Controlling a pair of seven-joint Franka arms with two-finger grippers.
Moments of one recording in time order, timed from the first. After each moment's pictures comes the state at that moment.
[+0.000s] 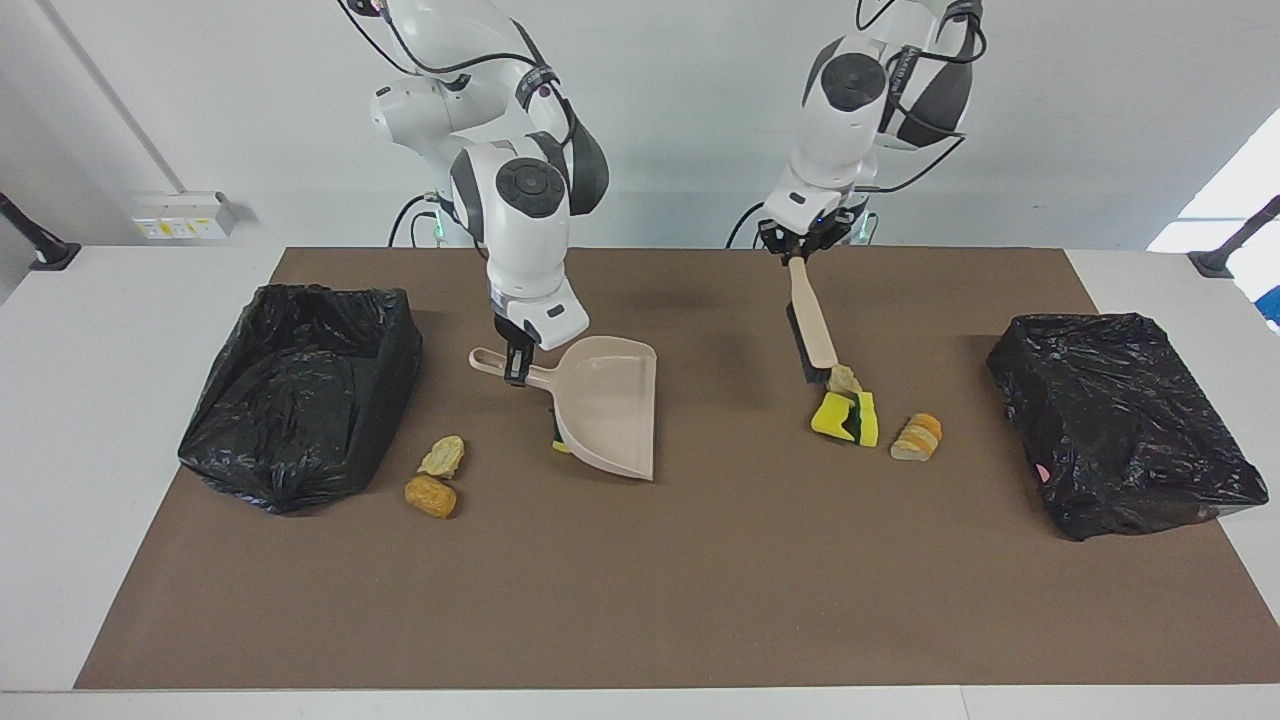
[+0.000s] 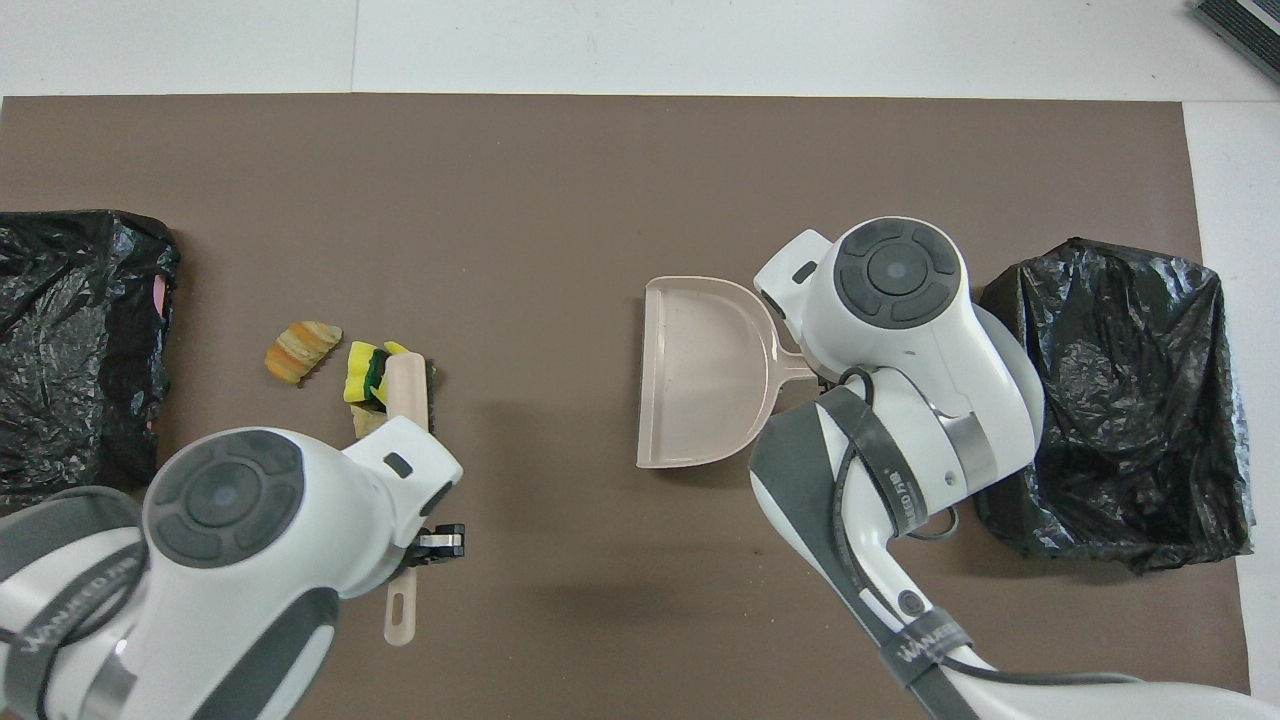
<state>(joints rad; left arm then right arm) -0.49 -0.27 0.03 -2.21 -0.03 1.75 -0.46 0.46 0.20 -0.06 -1.82 -0.16 1.94 -1.01</state>
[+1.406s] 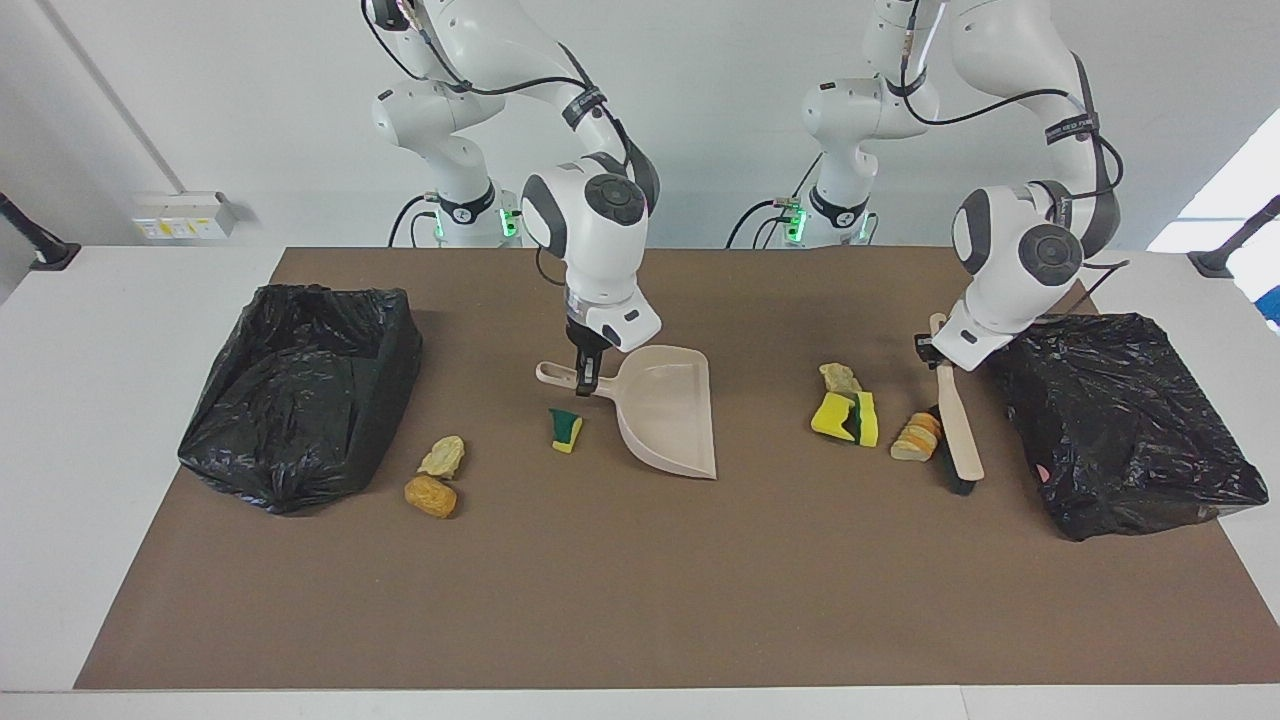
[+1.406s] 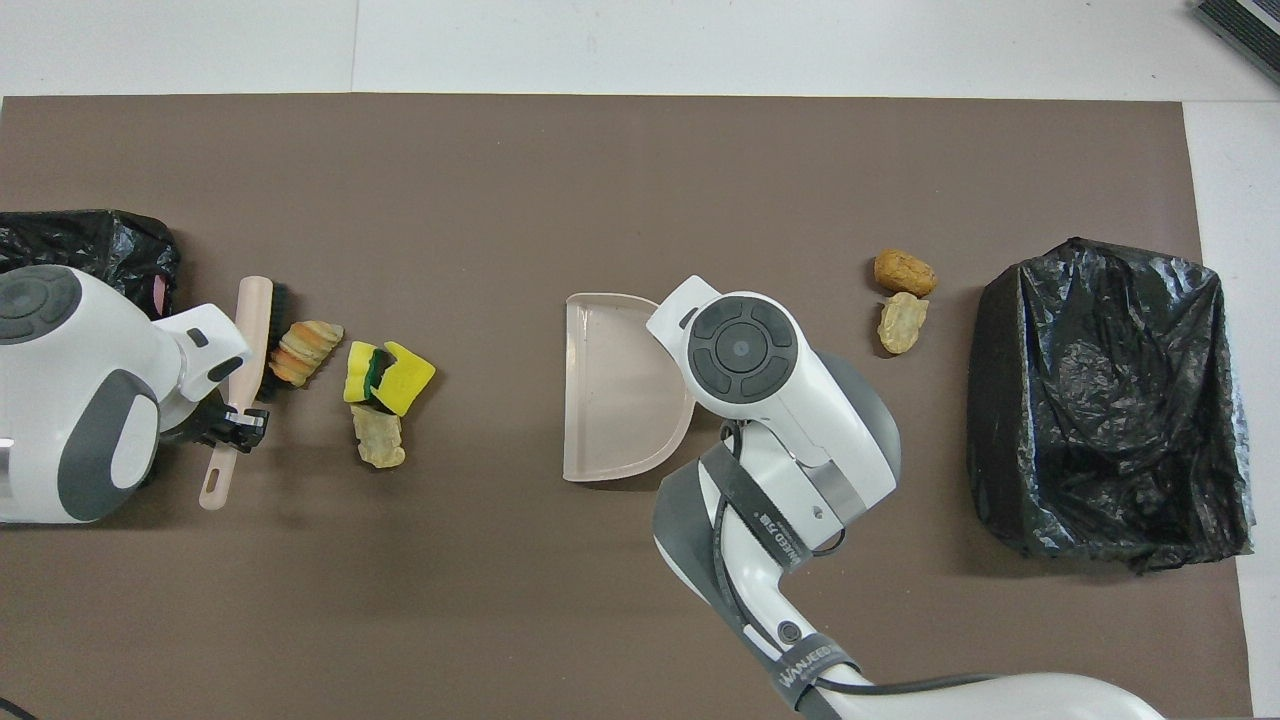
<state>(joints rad) -0.04 0.06 0.01 -2.19 0.11 2.02 0.02 0.58 0.27 -0.06 -1.84 -0.18 2.09 -0.96</state>
